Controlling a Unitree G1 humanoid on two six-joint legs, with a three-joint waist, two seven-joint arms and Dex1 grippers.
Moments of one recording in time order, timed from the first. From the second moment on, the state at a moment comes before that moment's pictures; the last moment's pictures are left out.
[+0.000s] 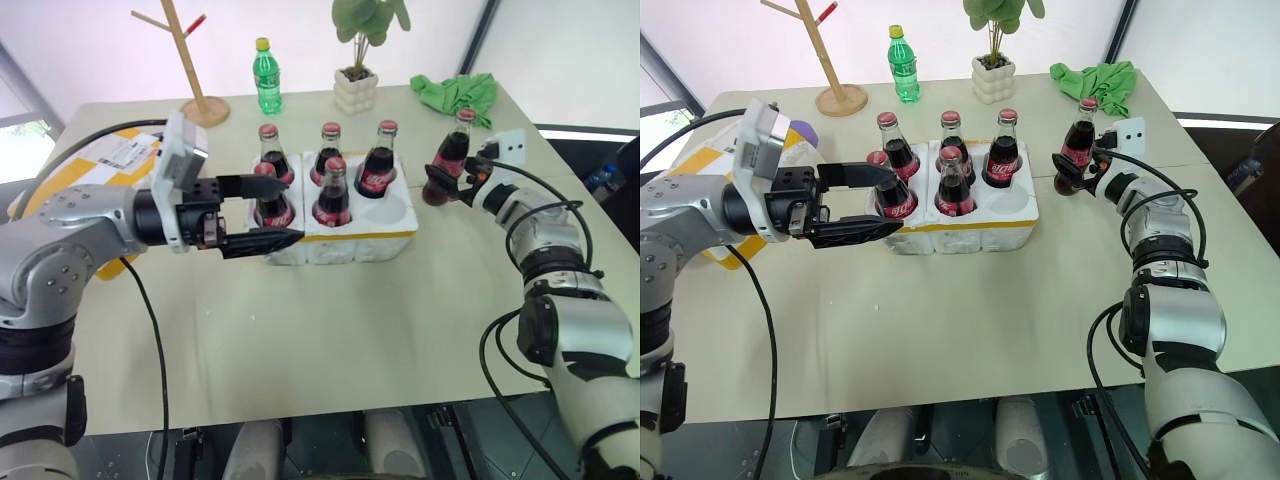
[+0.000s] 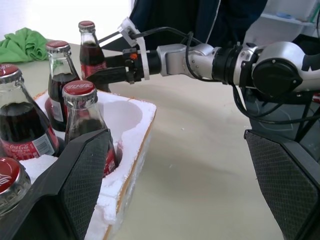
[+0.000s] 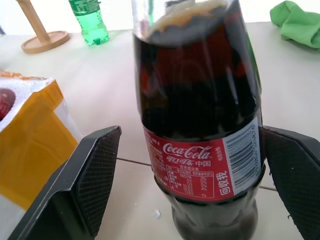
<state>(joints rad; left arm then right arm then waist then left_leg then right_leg) -0.62 0.82 0.14 -0.38 -0.96 0.90 -0.92 -1.06 -0.54 -0.23 1.18 0.22 0.03 0.71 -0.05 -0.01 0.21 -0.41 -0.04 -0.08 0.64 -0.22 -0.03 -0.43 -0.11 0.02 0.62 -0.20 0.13</state>
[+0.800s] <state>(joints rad) -0.60 0.87 0.18 -0.38 -0.97 0.91 -0.91 -1.07 -0.55 -0.22 1.18 0.18 0.01 0.76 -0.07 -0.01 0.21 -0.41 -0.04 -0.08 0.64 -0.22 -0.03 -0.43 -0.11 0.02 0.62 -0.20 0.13</state>
